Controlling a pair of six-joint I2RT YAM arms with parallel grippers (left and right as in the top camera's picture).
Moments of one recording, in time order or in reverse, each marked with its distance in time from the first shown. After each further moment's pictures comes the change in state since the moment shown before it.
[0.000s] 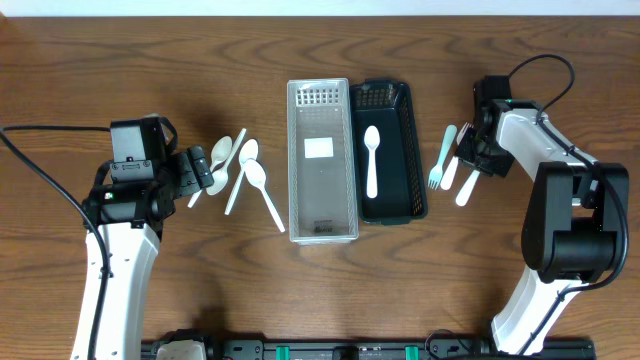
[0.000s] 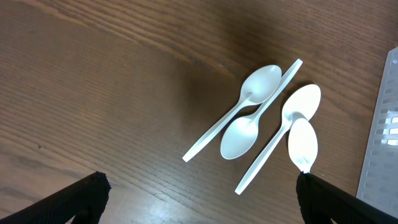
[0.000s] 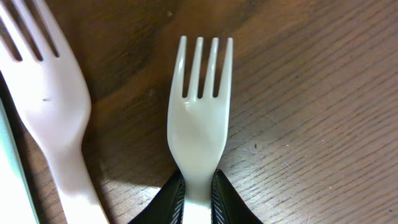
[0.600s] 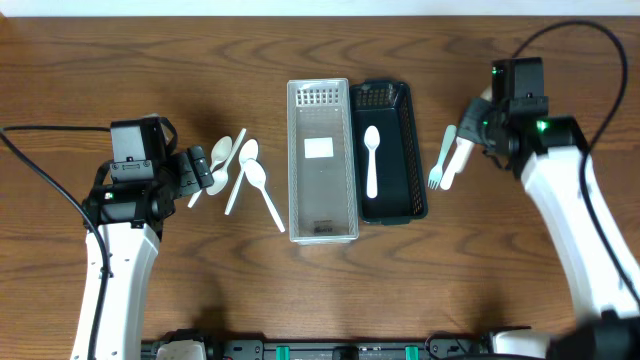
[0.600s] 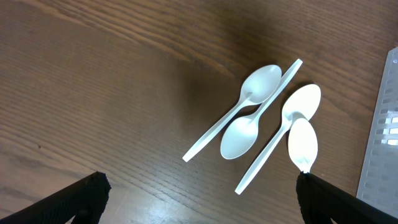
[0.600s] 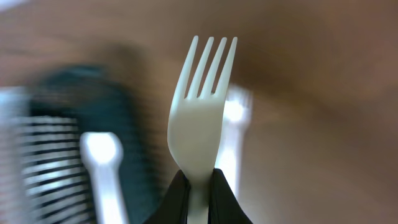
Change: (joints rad) left arm 0.000 0.000 0.000 0.000 0.000 0.000; right arm 0.147 -0.540 -0.037 0.071 -0.101 -0.084
